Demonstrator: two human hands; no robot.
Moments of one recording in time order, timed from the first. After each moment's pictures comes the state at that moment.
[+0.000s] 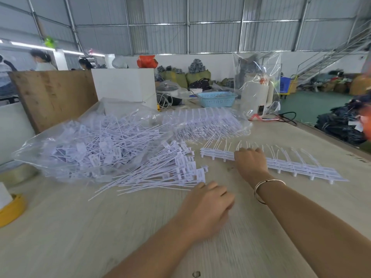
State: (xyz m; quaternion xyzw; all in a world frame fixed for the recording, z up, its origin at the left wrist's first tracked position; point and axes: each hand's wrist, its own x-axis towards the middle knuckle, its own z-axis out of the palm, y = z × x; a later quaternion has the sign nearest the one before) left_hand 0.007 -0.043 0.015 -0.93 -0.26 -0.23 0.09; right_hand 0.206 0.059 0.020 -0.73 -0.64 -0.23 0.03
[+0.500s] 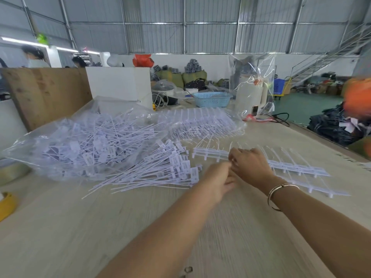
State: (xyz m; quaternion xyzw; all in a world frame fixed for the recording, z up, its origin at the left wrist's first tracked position) left_hand 0.085 -0.007 0.045 -0.40 -0.42 -0.36 -0.73; right_hand 0.223 0.030 0.022 -0.64 -0.73 -0.19 0.16
